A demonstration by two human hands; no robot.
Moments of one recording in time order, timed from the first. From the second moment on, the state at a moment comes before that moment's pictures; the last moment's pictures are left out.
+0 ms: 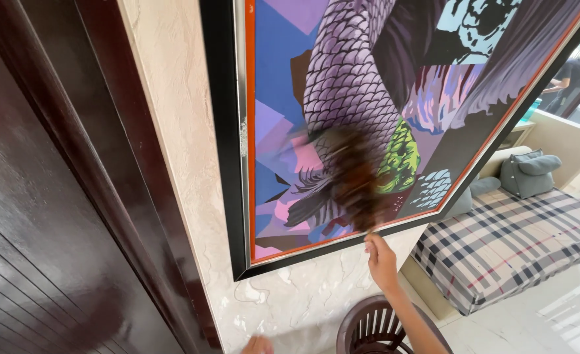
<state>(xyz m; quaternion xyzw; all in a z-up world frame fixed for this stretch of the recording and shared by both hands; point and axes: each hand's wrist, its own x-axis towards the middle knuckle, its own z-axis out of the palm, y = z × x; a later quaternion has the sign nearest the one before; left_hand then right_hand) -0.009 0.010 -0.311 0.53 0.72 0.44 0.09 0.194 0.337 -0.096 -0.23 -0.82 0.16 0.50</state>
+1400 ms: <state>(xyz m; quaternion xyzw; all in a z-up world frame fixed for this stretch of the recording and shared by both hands) 0.008 0.026 -0.008 0.47 0.56 0.68 -0.05 0.149 0.286 -0.140 -0.12 -0.94 0.06 0.32</state>
